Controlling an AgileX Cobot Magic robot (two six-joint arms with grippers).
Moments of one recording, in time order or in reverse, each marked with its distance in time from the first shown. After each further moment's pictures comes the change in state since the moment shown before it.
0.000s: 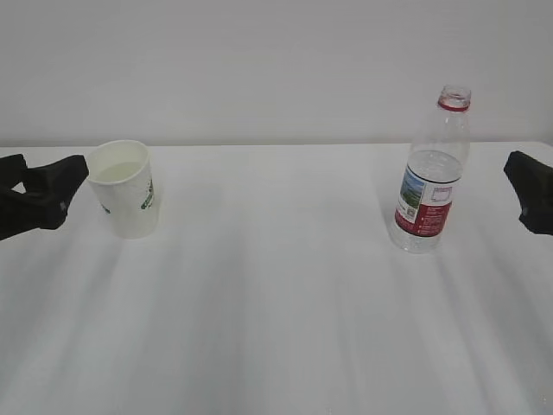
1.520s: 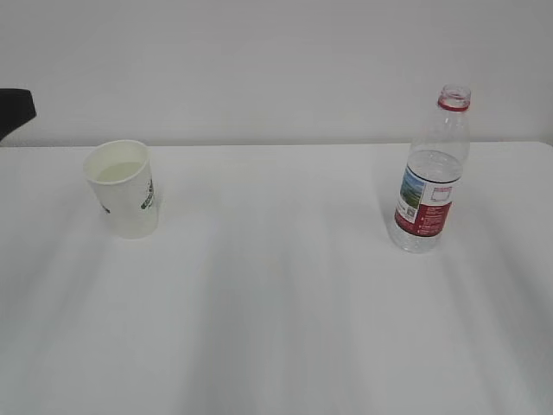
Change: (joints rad) left arm 0.000 -0.457 -0.222 0.008 0.795 -0.002; right arm 0.000 -0.498 -0.311 -0.004 0.847 0.004
